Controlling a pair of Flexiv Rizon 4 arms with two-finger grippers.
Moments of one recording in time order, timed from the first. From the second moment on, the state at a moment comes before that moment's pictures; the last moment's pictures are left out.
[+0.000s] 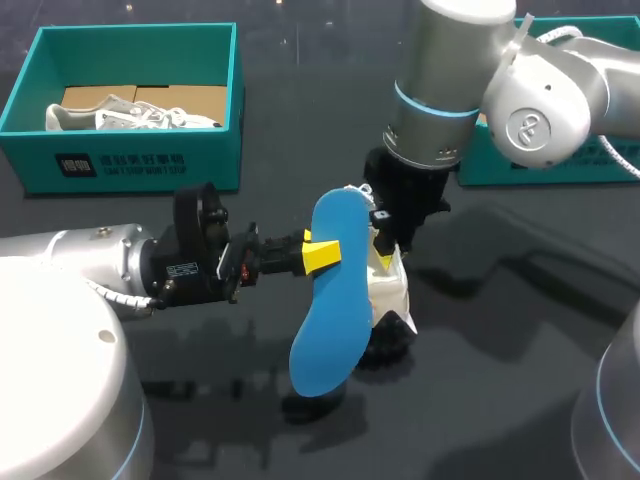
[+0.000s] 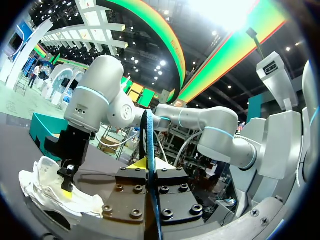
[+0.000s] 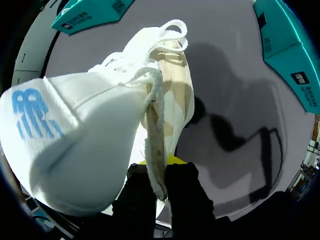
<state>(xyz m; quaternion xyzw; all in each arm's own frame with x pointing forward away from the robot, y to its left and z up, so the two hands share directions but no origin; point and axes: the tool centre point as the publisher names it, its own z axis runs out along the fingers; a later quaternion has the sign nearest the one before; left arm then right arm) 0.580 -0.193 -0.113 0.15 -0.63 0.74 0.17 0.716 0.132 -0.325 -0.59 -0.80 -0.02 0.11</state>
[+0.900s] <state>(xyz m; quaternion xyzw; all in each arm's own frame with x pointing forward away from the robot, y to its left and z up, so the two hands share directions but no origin) 0.580 -0.193 -0.113 0.15 -0.63 0.74 0.17 0.707 0.135 -0.346 -0.66 -0.74 -0.08 0.08</state>
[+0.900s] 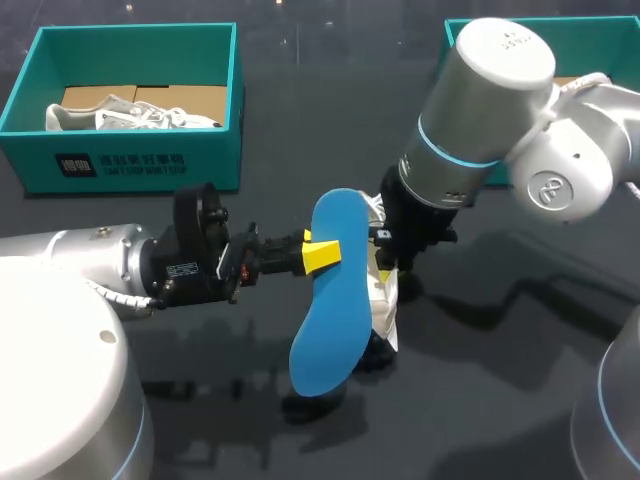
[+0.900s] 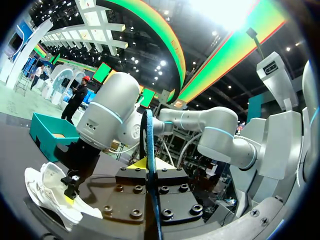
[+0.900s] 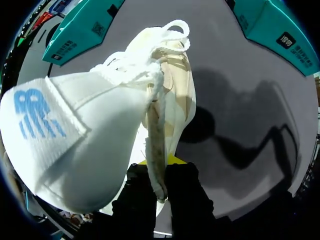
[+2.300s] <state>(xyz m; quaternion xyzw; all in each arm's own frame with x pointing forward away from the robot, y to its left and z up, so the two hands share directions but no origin) 0.580 -0.193 -0.113 0.15 -0.63 0.74 0.17 0.704 0.147 -0.378 -0.68 -0.73 -0.06 0.12</state>
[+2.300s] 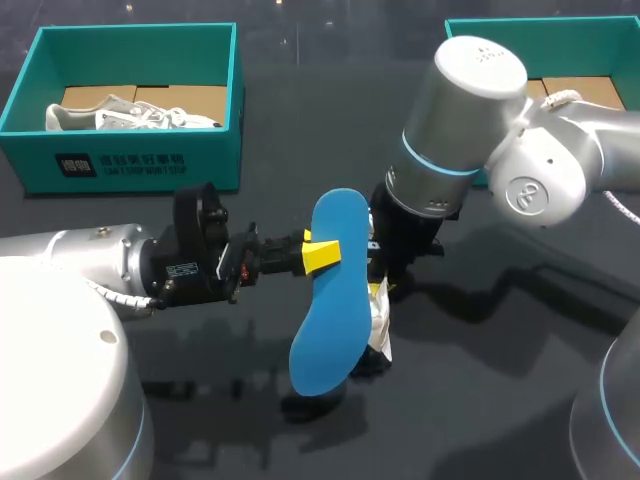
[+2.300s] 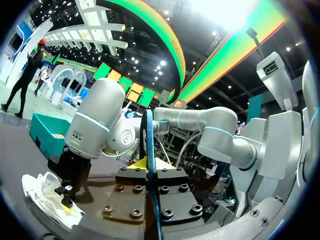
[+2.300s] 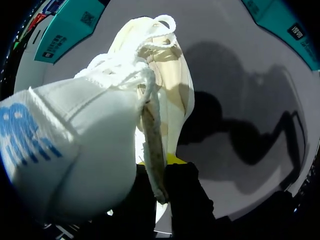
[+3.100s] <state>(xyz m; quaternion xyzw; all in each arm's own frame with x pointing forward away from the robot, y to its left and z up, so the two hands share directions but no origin) 0.580 -0.193 -0.113 0.15 -0.63 0.74 0.17 0.712 0.112 -0.313 -0.70 -0.66 -0.04 0.26</state>
